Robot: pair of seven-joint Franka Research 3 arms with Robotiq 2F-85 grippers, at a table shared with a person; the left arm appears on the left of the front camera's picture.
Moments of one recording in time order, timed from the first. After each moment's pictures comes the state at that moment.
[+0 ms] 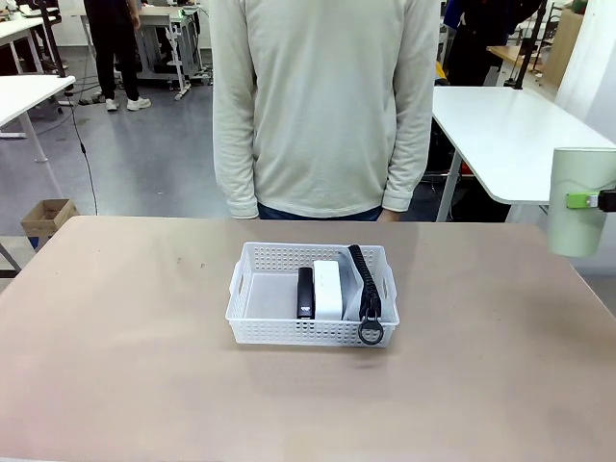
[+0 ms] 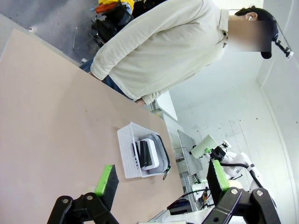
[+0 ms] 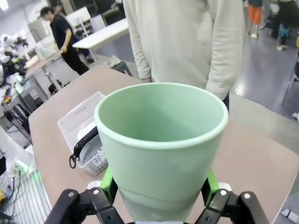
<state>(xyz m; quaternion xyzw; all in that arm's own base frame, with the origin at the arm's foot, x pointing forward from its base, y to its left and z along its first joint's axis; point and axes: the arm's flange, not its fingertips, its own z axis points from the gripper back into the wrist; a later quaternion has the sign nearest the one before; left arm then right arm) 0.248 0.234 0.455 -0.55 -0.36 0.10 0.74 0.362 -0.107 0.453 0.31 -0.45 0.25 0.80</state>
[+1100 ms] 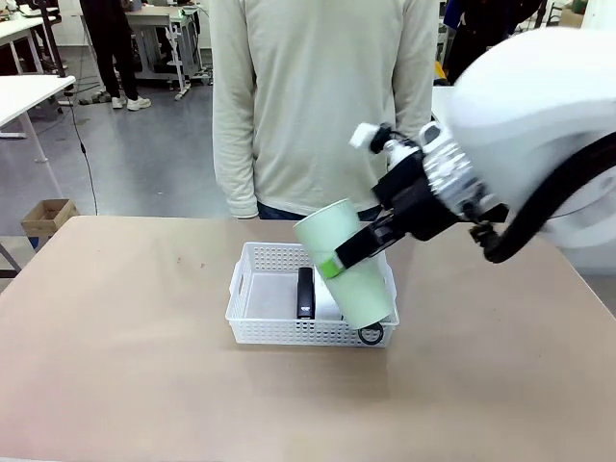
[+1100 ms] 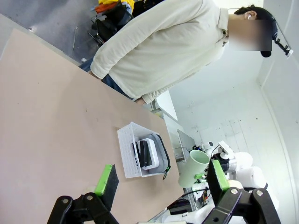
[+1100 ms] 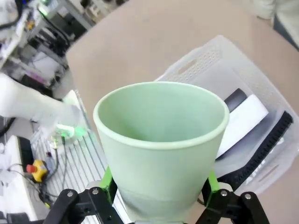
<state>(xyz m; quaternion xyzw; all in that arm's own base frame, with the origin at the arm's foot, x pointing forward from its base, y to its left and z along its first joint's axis) 0.248 0.234 0.454 -0.55 -0.36 0.10 0.74 0.320 0.270 0.461 0.28 -0.20 0.38 0.86</state>
